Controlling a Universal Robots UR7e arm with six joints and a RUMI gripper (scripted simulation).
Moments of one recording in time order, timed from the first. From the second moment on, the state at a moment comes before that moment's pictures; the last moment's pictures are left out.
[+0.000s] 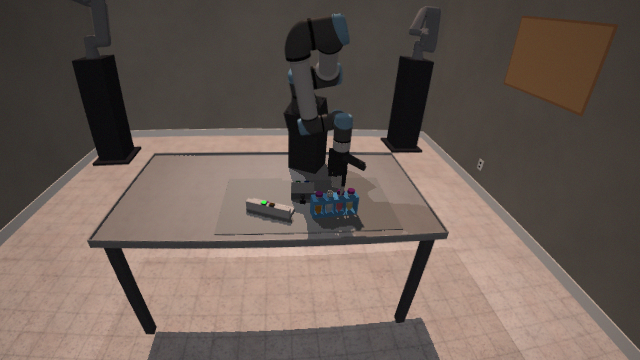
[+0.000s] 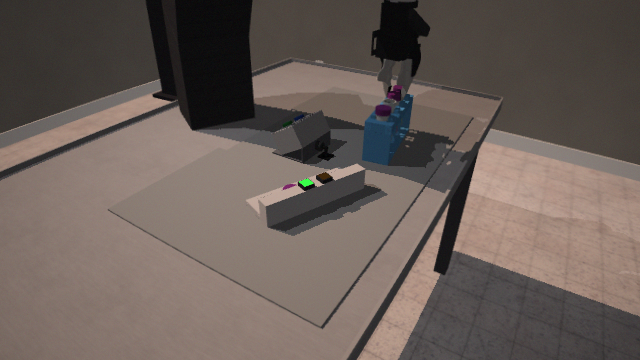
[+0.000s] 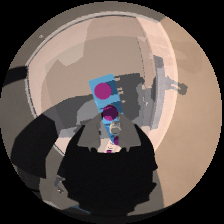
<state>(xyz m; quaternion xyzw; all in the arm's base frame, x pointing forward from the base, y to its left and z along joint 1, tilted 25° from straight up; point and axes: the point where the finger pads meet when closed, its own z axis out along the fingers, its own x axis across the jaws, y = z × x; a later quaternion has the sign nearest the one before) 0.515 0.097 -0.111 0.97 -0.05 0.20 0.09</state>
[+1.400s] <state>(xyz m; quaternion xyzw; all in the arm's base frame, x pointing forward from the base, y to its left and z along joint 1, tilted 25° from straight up) 0.494 0.090 -0.068 0.98 -0.02 0.19 0.11</state>
